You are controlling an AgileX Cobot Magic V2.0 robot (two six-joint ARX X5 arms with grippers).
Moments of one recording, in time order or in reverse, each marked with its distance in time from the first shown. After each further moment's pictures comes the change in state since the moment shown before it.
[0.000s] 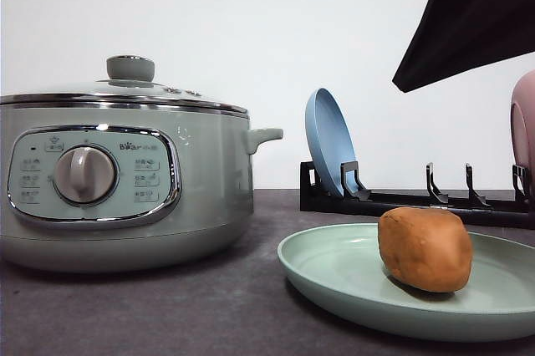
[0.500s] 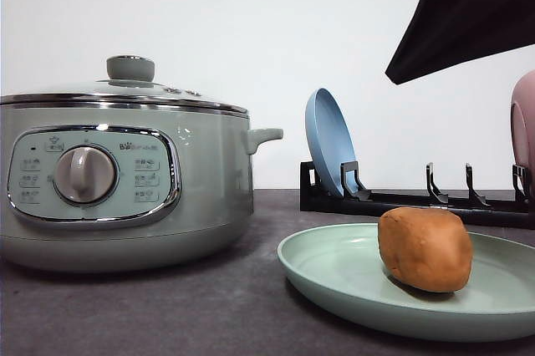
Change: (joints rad) left_arx 0.000 0.000 0.000 0.000 0.000 0.000; right_arx 0.000 0.000 0.000 0.033 0.000 0.000
